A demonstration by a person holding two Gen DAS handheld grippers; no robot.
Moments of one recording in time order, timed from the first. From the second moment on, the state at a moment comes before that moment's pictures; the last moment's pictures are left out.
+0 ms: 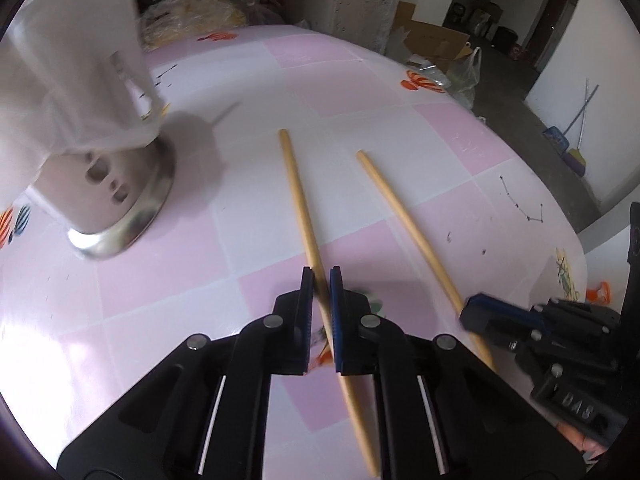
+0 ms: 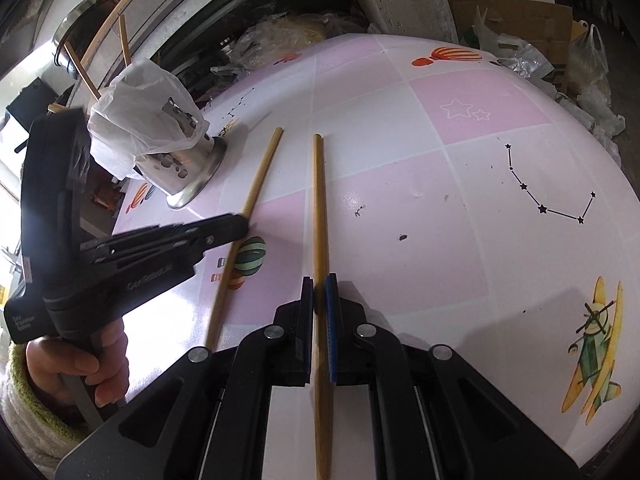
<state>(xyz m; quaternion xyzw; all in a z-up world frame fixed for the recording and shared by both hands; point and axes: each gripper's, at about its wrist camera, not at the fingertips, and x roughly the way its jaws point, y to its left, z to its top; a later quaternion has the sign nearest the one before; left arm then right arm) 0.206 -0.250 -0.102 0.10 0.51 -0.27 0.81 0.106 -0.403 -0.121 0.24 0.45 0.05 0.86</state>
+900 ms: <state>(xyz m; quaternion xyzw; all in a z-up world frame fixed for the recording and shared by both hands) 0.153 -0.052 -0.092 -0.04 0.55 -0.15 0.82 0.085 -0.329 -0.114 0.18 0.49 0.13 0.84</state>
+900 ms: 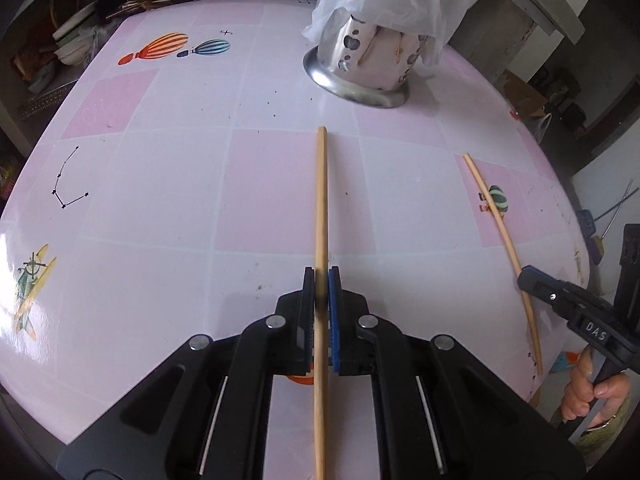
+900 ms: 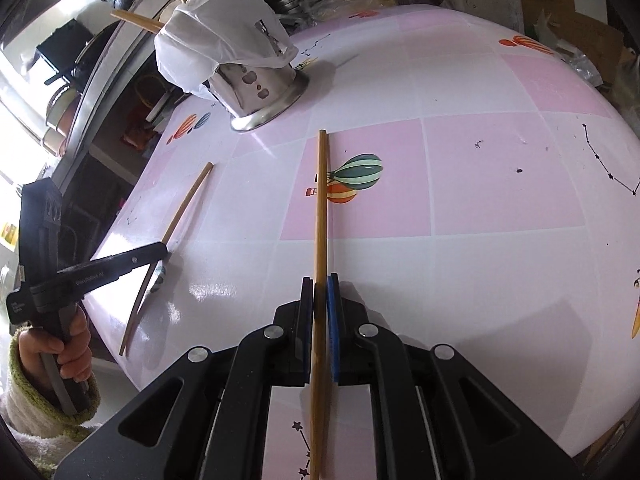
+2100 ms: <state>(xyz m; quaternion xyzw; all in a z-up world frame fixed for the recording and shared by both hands) 0.238 -0.097 -0.098 0.06 0.56 -0.14 0.81 0.087 -0.337 -0.097 0.19 0.47 0.12 0.85</state>
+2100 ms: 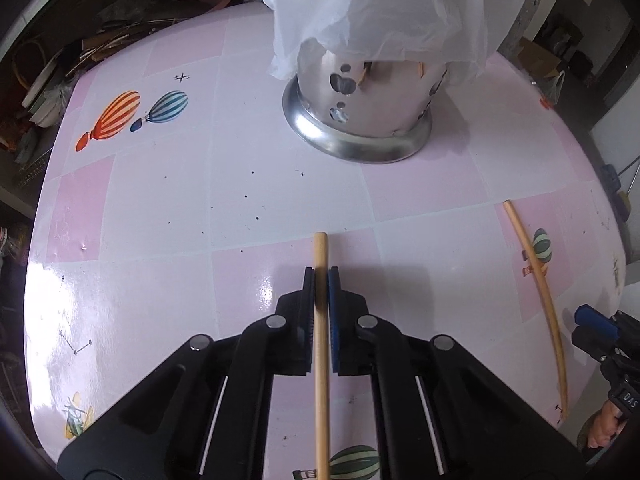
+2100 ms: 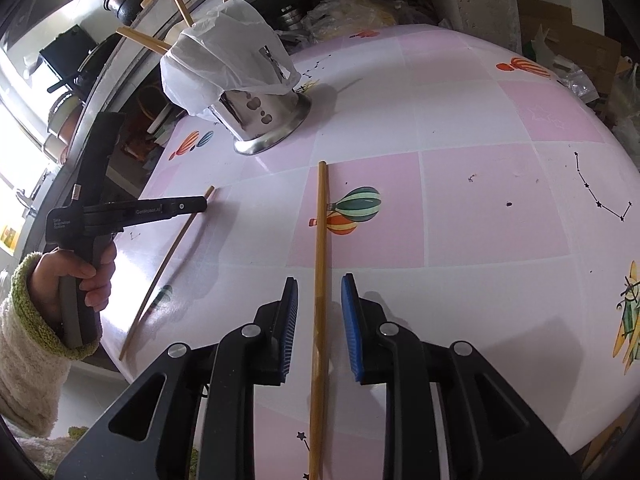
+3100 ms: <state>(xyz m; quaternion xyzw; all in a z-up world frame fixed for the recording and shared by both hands) 0.153 0.027 0.052 -0.14 0.35 -0.18 0.91 0.195 -0.276 -0.102 -0.02 0.54 0.11 0.84</state>
